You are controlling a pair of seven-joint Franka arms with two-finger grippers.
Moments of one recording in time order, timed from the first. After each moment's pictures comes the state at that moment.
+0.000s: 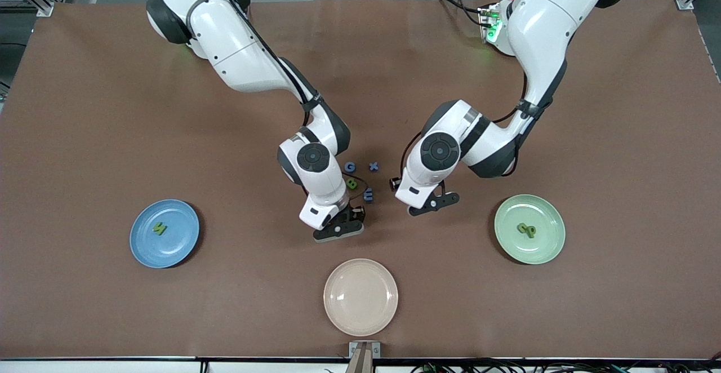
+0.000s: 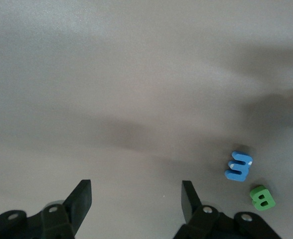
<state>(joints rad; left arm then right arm) -0.26 0.70 -0.42 -1.54 0.18 2.08 -0.99 0.63 1.00 -0.01 -1.25 -0.08 2.56 0.48</state>
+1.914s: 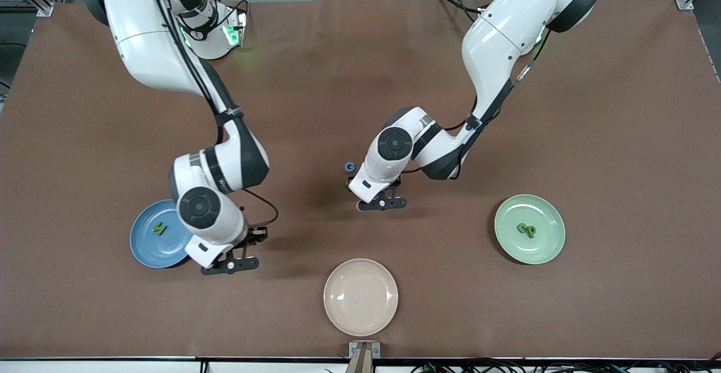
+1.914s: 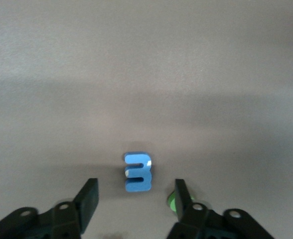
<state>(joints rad) -0.45 0.89 -0.35 -1.40 0.18 2.35 -0.87 0.32 0.80 -0.03 -1.23 -0.08 2.00 0.18</state>
